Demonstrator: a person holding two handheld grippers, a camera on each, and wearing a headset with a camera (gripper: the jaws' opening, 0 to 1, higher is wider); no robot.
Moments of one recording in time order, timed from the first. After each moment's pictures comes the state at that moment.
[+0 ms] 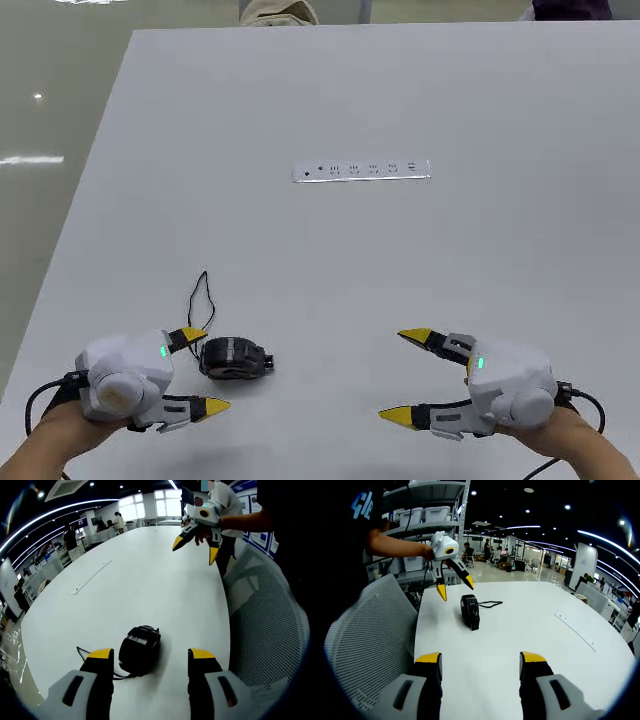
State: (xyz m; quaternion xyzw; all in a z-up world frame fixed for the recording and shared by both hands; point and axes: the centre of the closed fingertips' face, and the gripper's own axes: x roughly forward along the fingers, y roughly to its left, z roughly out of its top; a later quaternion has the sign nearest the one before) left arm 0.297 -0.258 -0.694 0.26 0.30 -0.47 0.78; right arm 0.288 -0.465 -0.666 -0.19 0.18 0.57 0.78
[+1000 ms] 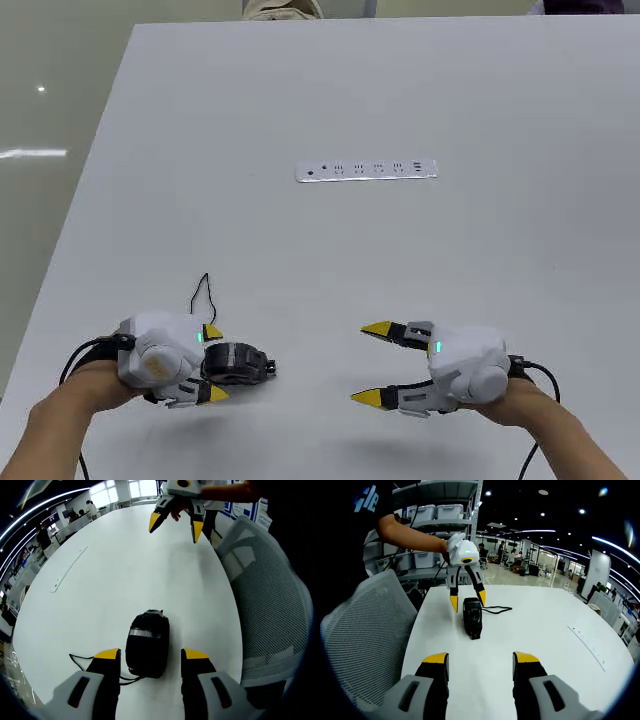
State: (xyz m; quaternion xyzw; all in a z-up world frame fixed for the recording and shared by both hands) left arm 0.320 -0.255 -0.739 0.34 0.35 -0.53 0.69; right arm 0.313 -0.418 -0.682 -0.21 0.16 0.62 0.74
